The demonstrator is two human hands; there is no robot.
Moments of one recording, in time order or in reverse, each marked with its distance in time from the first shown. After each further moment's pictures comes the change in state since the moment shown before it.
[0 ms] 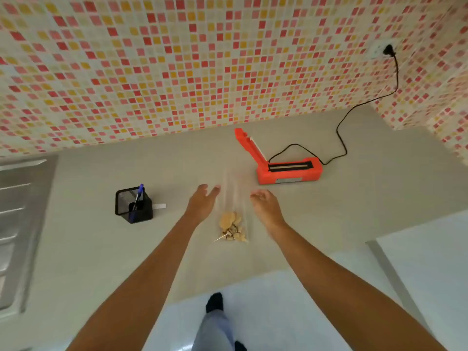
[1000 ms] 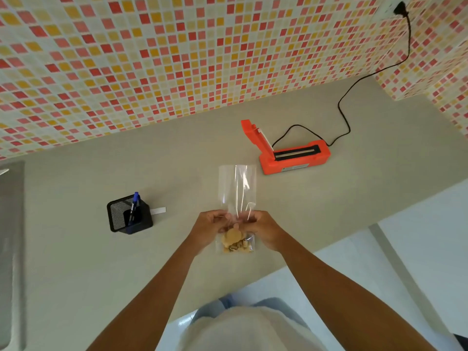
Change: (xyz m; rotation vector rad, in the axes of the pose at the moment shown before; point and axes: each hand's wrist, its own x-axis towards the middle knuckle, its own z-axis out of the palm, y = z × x) left_hand 0.007 -0.062 -0.003 -0.320 -0.402 0.004; right_hand -0.006 0.040 0.032 0.152 -0.457 0.166
